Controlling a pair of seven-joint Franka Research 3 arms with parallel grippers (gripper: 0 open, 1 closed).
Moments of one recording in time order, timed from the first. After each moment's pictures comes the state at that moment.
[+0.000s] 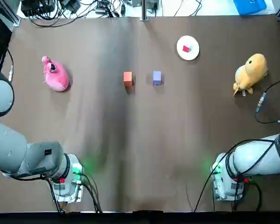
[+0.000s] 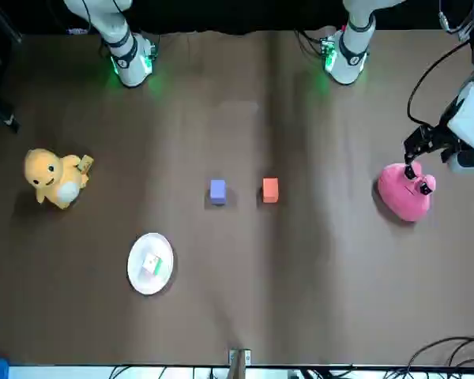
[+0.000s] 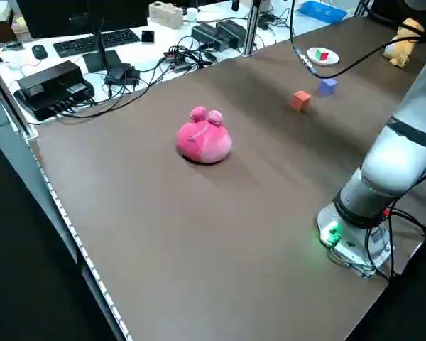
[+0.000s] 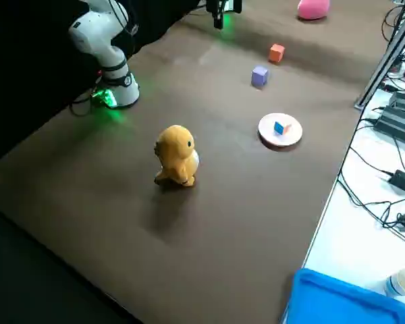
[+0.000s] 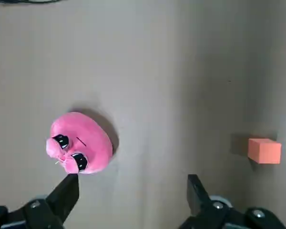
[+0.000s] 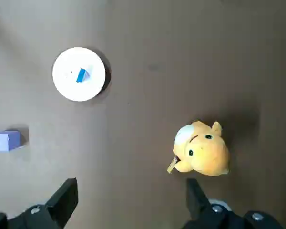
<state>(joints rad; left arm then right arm) 0.15 0.04 -0.25 -1.56 0.05 1.65 -0.12 0.07 -0.01 -0.14 -1.43 0.00 1.48 -0.05</state>
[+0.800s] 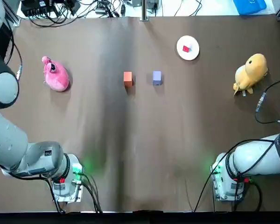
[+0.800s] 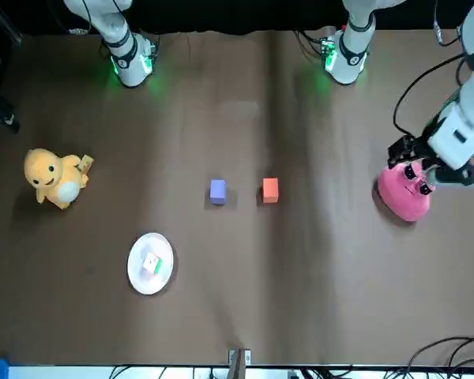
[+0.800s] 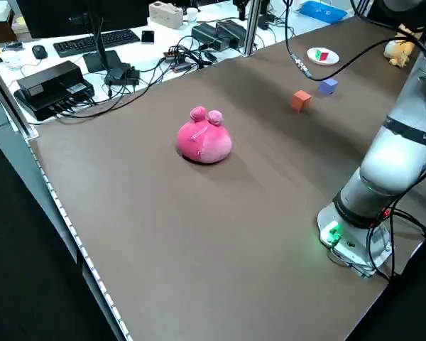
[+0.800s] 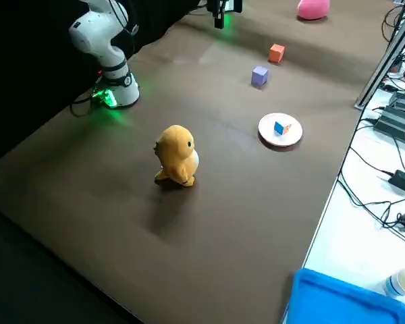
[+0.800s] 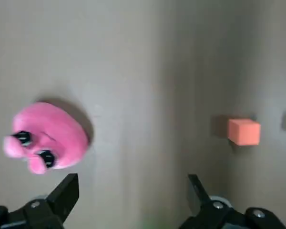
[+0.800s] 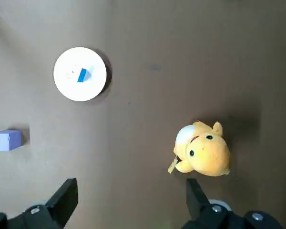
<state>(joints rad) 0.12 0.12 -0.26 -1.52 -0.01 1.60 -0.11 0.07 -0.01 -0.14 -1.43 0.00 1.48 -0.05</state>
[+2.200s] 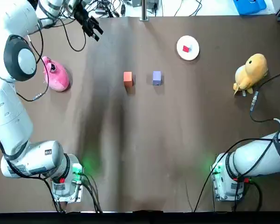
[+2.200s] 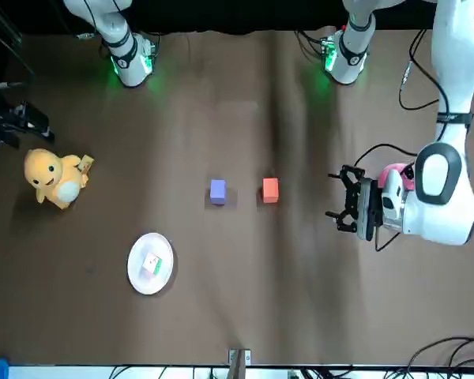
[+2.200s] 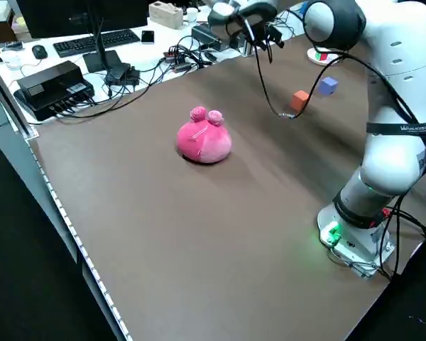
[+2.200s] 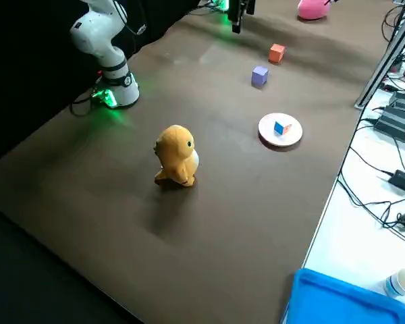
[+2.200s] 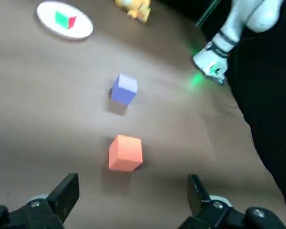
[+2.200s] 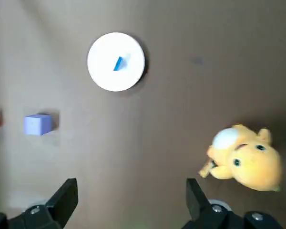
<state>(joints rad) 0.15 0.56 -0.27 -1.48 -0.72 1.59 1.49 0.13 0.05 -0.13 -1.44 0.10 1.48 -0.05</state>
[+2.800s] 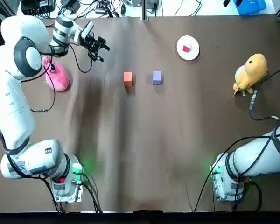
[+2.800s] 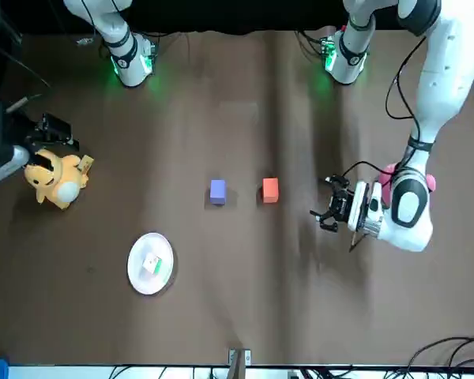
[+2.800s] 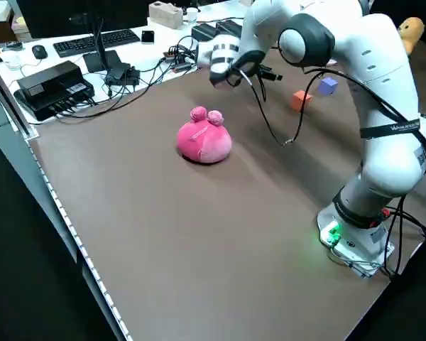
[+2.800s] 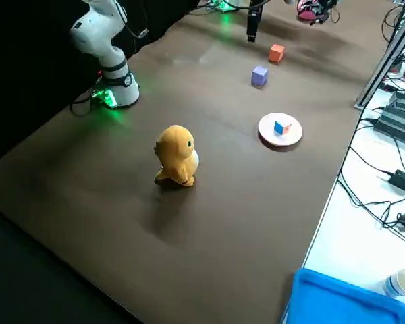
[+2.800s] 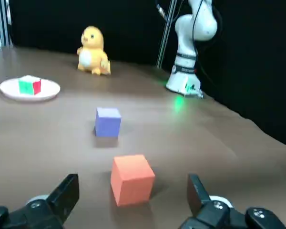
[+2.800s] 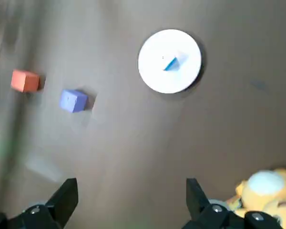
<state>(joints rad) 0.19 0.77 -0.27 -1.63 -0.98 1.59 2.20 0.14 0.14 -0.13 -1.44 0.28 1.50 -0.41</state>
